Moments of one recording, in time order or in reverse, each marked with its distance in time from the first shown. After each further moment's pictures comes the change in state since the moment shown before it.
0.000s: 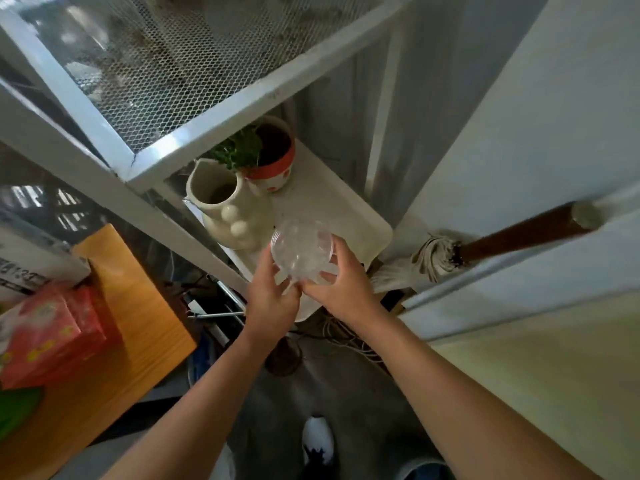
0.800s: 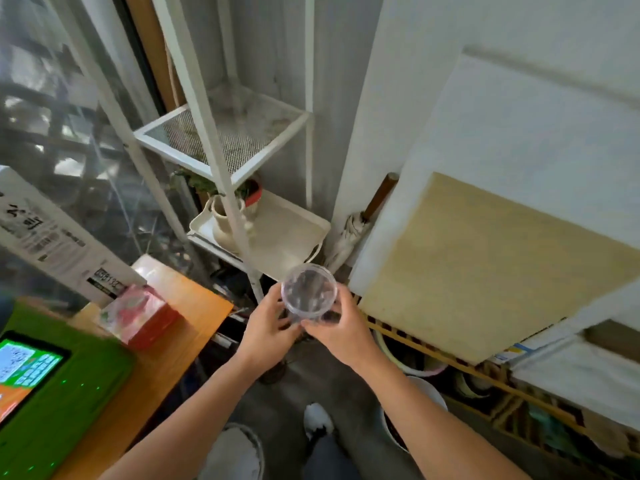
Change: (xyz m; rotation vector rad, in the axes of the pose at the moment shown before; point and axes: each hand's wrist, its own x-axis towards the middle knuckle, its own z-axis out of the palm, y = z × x) left_hand -0.207 0.111 -0.154 0.083 -0.526 0.142; right_hand -0.300 -0.141 0.077 0.046 0.344 0.091
